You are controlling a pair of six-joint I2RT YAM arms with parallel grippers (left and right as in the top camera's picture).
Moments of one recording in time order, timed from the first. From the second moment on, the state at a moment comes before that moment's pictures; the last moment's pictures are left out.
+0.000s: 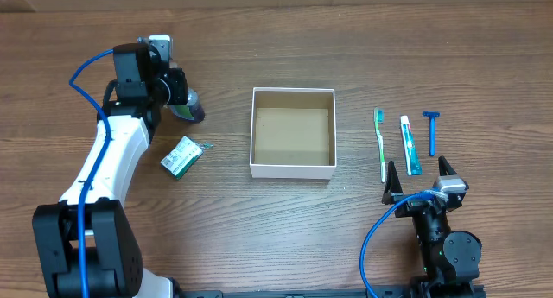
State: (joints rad) left arm 0.04 1.70 1.17 -0.21 0.12 0.00; right arm 0.09 0.01 0.02 -0.04 0.00 0.03
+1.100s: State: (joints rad) left arm -0.27 1.32 1.17 -0.22 0.10 -0.40; right arm 0.09 0.01 0.02 -0.04 0.00 0.03
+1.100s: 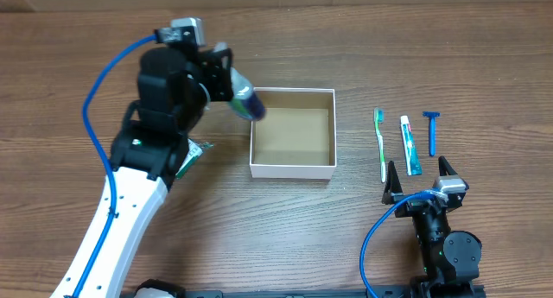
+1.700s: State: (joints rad) left arm -0.55 1.51 1.17 -0.08 -0.17 -0.46; right arm 0.09 0.01 0.02 -0.04 0.00 0.03
